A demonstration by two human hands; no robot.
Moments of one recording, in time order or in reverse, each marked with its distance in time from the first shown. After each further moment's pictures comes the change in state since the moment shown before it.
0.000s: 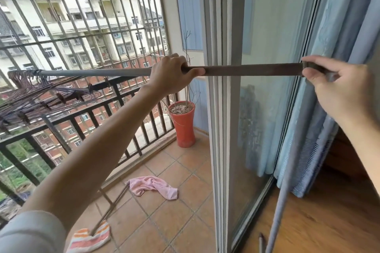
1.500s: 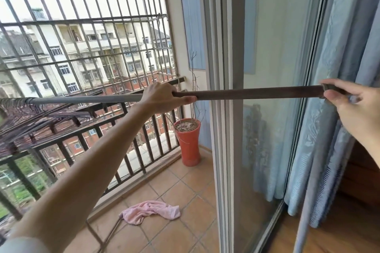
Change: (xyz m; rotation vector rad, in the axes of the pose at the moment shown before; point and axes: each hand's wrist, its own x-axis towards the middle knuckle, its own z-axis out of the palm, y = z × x) left_hand 0.001 -0.032 -0.018 0.071 -0.202 -0.073; right_hand 0.037 0.061 -0.010 0.076 -0.016 0.101
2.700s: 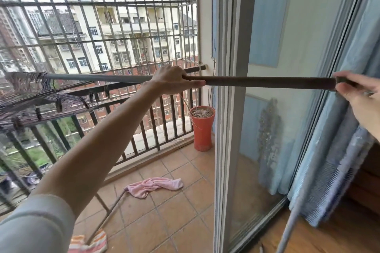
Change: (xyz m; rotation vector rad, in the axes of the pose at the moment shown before) left_hand -0.061 0.050 -0.037 0.037 -0.089 -0.158; right_hand -0.004 0.006 -0.051 0.077 -0.255 -0.045
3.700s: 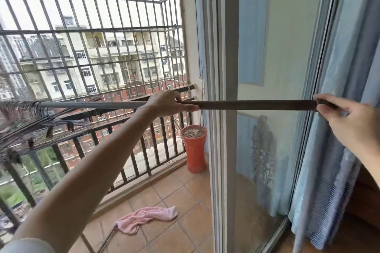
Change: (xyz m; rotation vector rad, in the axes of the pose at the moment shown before) left_hand 0.046 -0.007 0.013 -0.128 -0.030 -0.017; right_hand 0.021 0.008 0.018 -0.188 0.165 0.020
